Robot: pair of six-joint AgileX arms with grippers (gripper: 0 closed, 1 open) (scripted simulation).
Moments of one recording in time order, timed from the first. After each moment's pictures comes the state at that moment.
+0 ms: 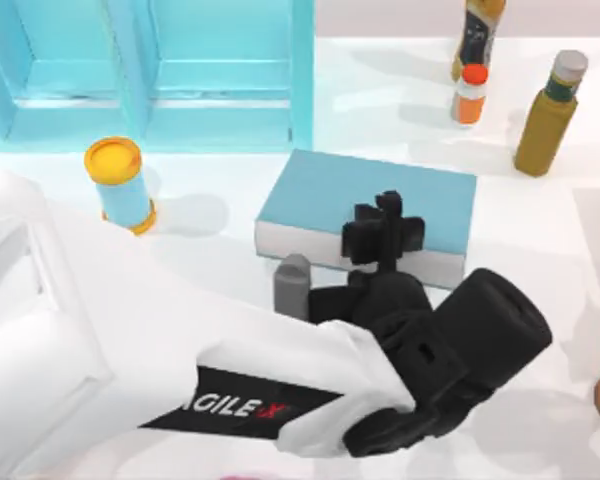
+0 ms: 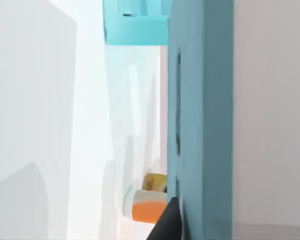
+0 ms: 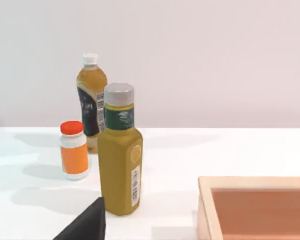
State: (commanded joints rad) left arm -1.14 1.99 1.08 0.22 -1.16 -2.19; right arm 0.00 0.00 0.00 0.00 0.00 0.00
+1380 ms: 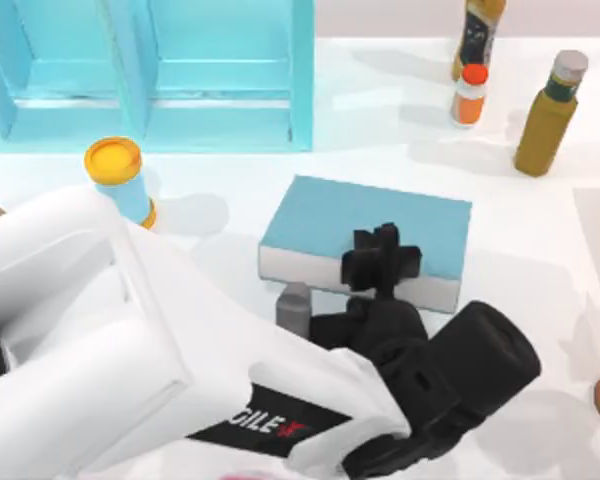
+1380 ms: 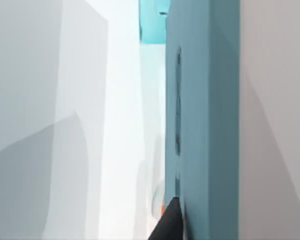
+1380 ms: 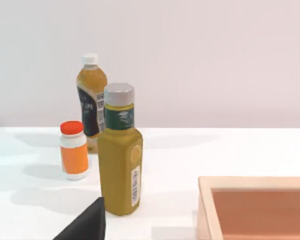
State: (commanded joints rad) left arm -1.15 2.07 1.04 0.32 -1.17 -2.20; right arm 0.00 0.00 0.00 0.00 0.00 0.00
